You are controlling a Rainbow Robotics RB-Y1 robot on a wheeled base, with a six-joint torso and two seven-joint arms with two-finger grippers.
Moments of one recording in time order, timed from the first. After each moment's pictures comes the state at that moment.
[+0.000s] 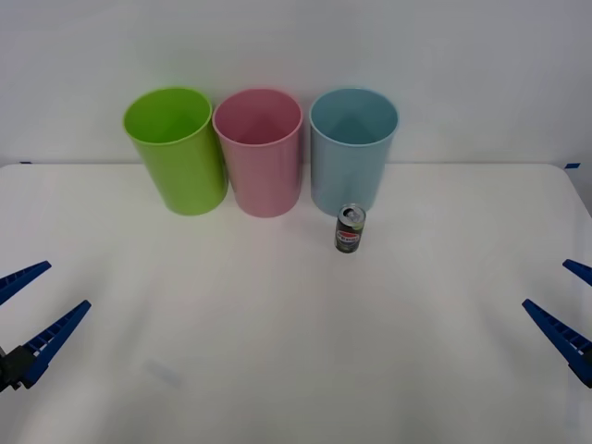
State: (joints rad) right arm 0.35 -0.40 -0.52 -1.66 0.96 -1.22 0.00; left arm 0.35 0.40 0.52 -1.66 -0.96 -1.22 0.00
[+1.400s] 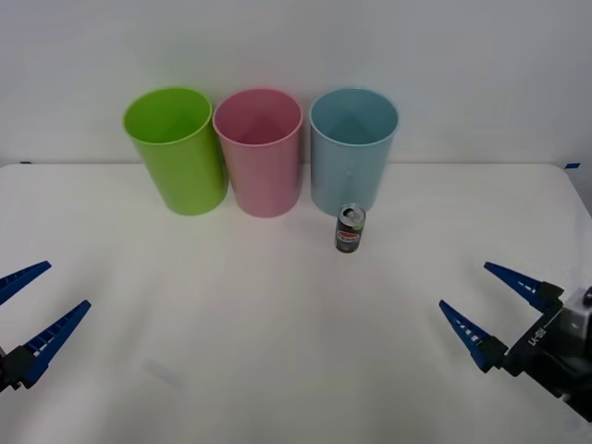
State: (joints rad) right arm 0.32 -0.38 -0.22 -1.68 1.05 -0.93 0.18; left arm 0.35 0.40 0.52 -1.66 -0.96 -1.22 0.00
